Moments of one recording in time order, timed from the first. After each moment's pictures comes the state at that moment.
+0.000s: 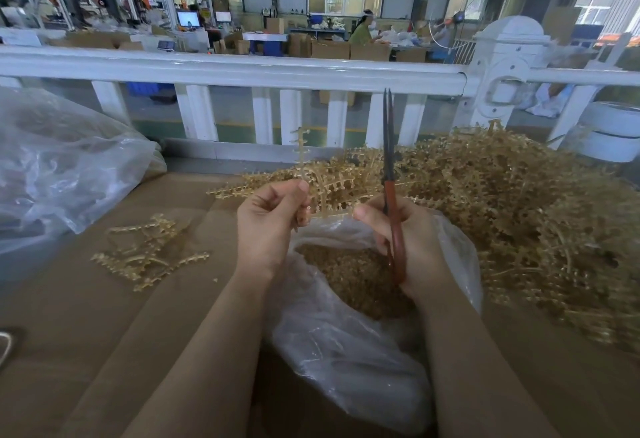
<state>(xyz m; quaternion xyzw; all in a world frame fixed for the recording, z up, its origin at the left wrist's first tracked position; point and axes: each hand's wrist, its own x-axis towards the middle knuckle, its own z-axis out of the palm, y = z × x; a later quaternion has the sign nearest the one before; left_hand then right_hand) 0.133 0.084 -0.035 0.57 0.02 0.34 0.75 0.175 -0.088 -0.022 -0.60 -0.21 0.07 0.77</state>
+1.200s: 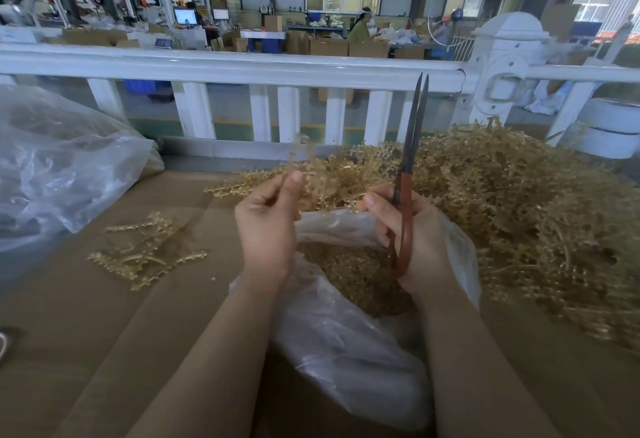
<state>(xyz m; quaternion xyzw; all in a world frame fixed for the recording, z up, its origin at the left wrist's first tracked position) 0.129 0.065 -0.026 0.61 0.10 0.42 0.66 0.183 -0.090 -0.029 -0.54 -0.21 0.05 0.82</state>
